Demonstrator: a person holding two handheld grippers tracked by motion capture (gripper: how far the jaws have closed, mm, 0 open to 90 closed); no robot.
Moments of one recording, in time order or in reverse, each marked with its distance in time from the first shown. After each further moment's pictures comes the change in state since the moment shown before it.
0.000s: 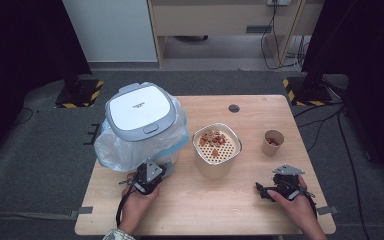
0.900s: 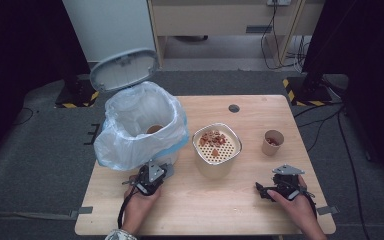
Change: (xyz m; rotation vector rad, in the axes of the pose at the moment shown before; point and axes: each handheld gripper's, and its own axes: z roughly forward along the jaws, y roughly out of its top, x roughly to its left) left arm -0.002 -0.009 0.010 0.036 -0.017 -0.041; right arm 0.000 0.000 0.000 0.001 -0.003 0.001
